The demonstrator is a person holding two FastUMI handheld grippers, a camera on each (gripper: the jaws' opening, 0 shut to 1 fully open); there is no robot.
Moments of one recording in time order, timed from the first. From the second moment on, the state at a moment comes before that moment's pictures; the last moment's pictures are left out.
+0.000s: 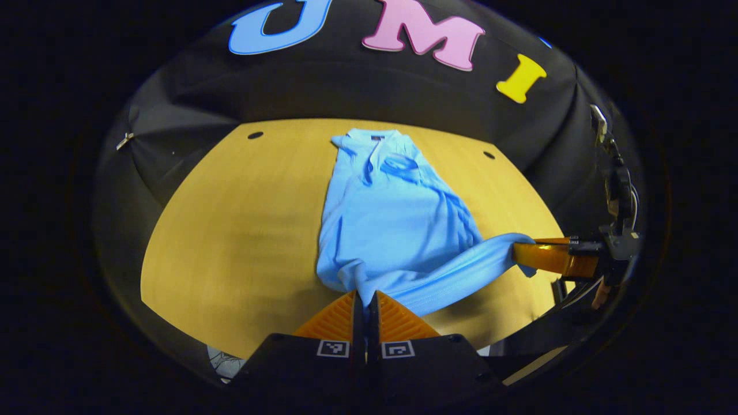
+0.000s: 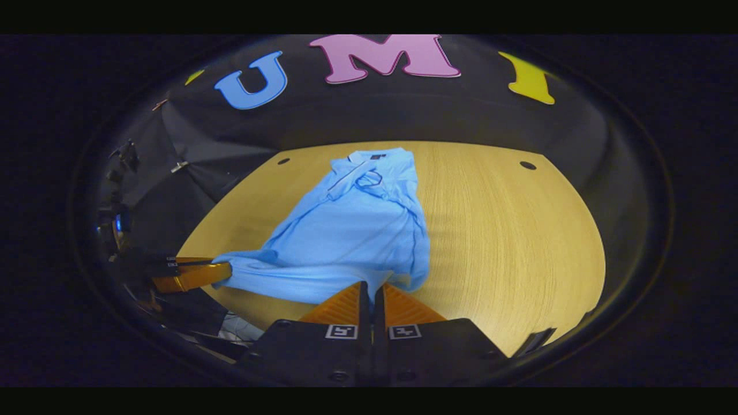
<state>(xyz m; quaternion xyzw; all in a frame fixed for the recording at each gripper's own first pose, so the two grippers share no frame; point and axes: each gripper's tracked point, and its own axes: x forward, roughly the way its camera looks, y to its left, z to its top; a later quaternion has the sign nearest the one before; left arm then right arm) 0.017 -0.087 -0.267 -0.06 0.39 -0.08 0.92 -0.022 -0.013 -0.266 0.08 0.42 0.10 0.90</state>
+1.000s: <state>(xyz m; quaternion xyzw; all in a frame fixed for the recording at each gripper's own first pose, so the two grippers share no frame) 0.355 -0.074 -0.203 -0.01 0.30 -0.04 0.95 0.307 -0.040 -0.226 0.09 0.31 0.11 0.94</state>
